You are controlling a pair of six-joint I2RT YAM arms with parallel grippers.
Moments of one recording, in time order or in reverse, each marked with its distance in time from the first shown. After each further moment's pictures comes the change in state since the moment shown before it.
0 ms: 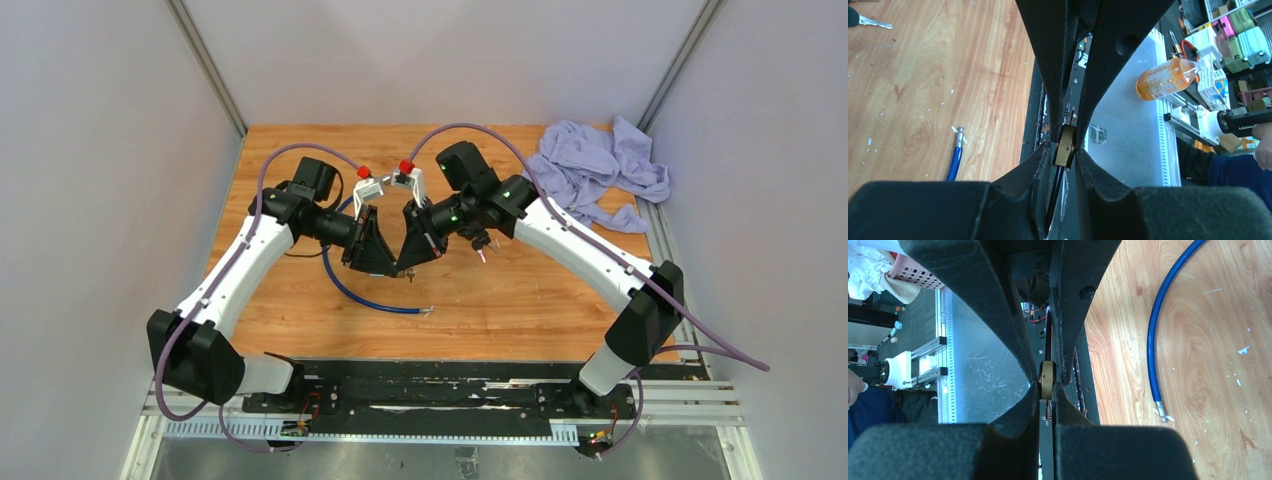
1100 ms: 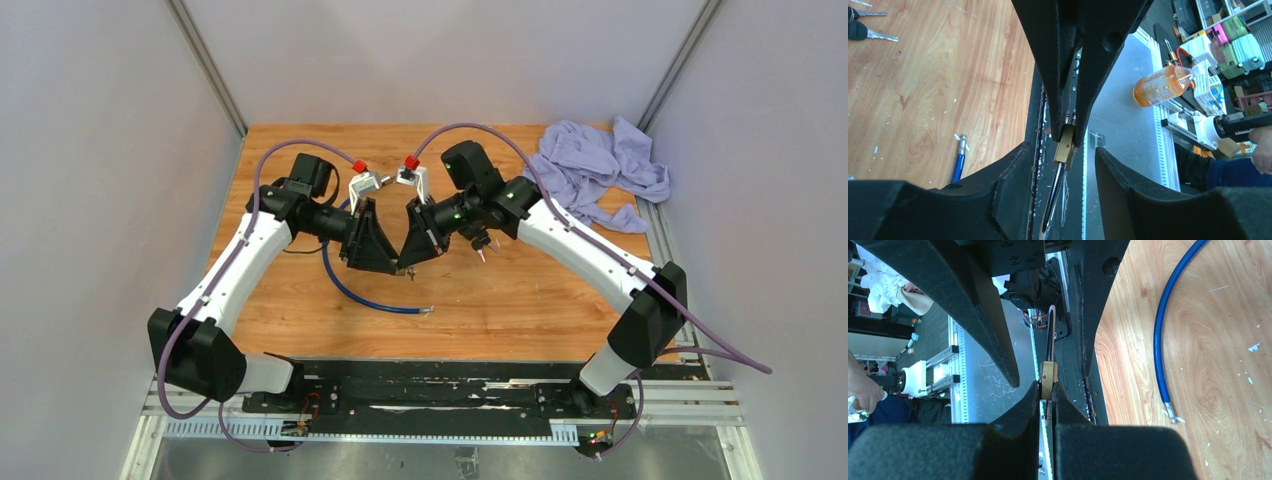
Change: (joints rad) left arm 0.026 0.011 0.017 0.013 0.041 -0.001; right arm -0.018 -0.019 -0.039 0.066 -0.027 0.080
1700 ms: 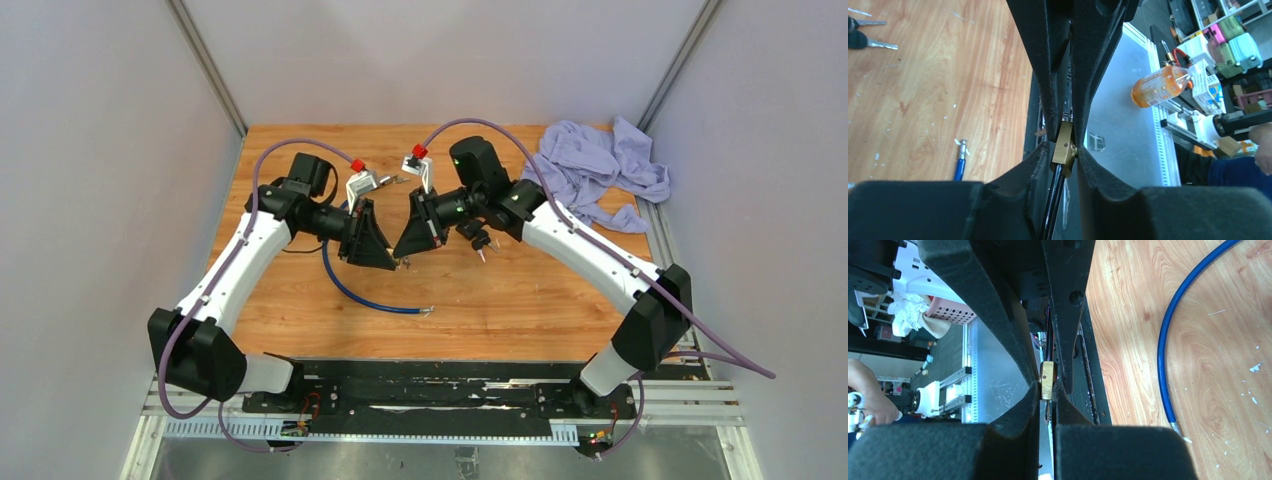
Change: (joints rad) left arm 0.017 0.002 0.000 0.004 0.024 0.021; right arm -0.028 -0.027 -0.060 0.184 -0.029 0.150
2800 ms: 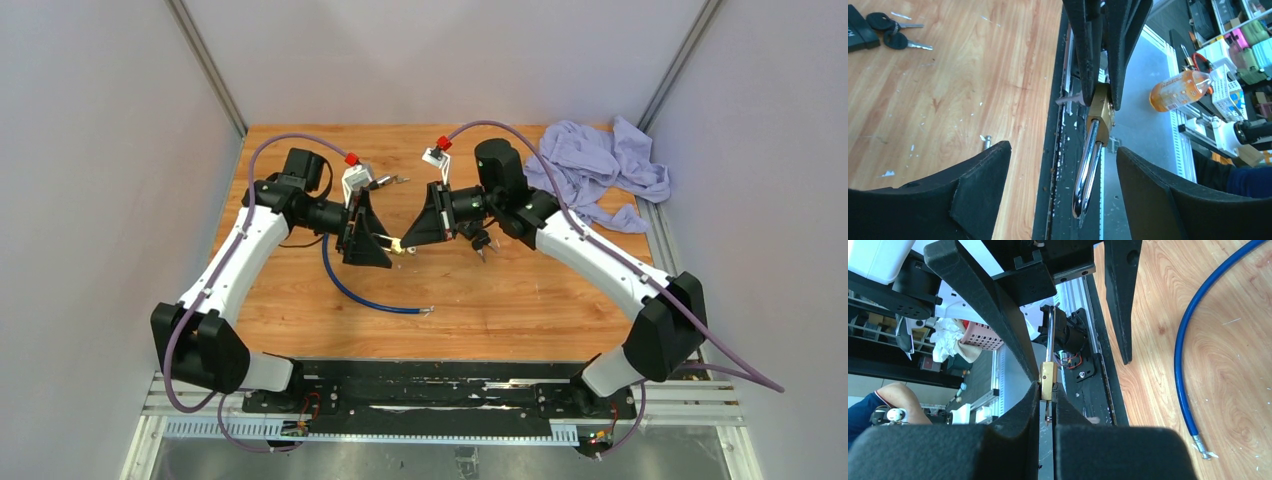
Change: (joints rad) left arm 0.042 0.029 0.031 0.001 -0.034 0.041; right arm -0.074 -0.080 -0.175 0.298 -0.073 0.244
